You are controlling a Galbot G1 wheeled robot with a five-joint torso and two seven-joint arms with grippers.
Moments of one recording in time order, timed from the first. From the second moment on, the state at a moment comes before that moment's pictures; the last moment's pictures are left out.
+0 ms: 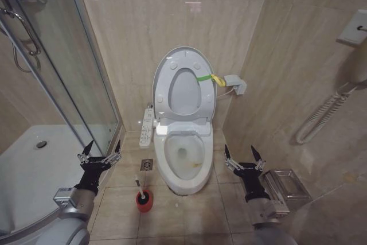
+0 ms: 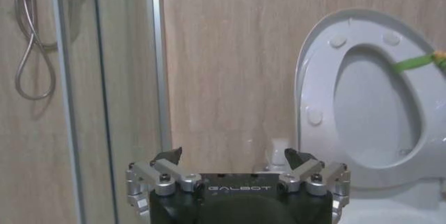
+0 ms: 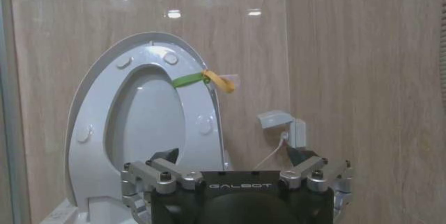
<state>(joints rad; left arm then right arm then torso) 1.52 -1.15 -0.60 -2.22 -0.34 0.08 -0.21 -1.59 1.40 0.50 2.20 0.17 0.09 0.17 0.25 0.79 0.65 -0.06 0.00</state>
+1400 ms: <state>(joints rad) 1.45 -1.21 -0.40 -1.71 -0.27 -0.35 -0.09 -1.59 1.40 0.50 2.20 0.17 0.09 0.17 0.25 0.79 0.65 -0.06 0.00</state>
